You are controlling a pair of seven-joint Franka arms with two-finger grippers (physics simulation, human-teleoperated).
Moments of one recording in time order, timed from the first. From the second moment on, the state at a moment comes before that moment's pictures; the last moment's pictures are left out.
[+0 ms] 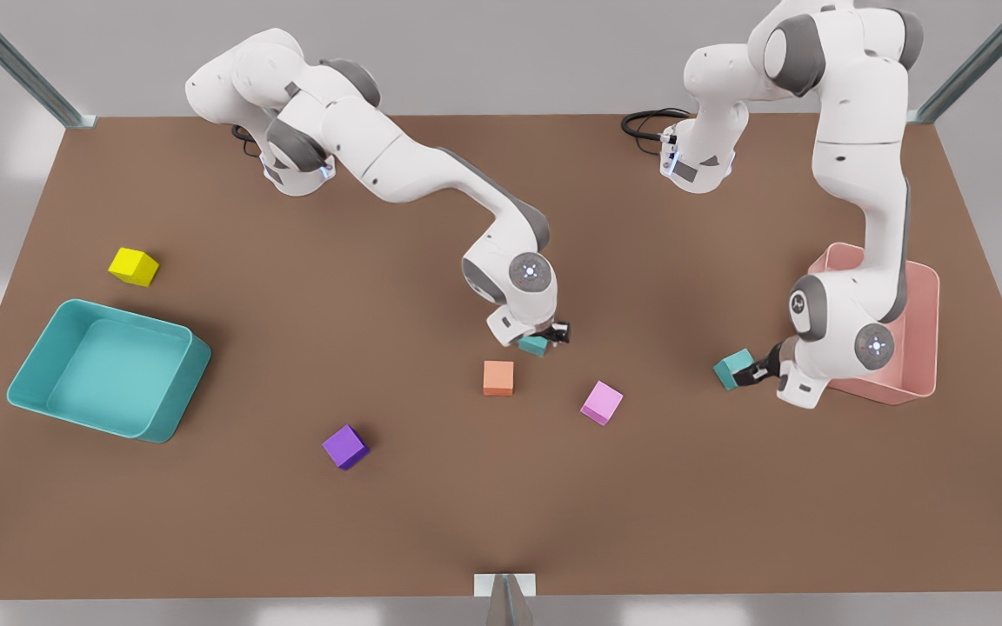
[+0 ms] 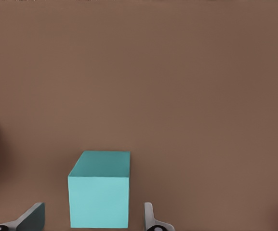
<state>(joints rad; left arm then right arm) 0.00 0.46 0.05 -1.92 -0.16 2.17 -0.31 0.76 0.96 0.16 -1.11 -0.08 2.12 1.13</state>
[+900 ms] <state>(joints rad) -0.02 0.56 0.05 -1.96 -0.16 2.24 -0.49 -0.06 0.17 0.17 -1.41 -0.10 1.36 0.37</state>
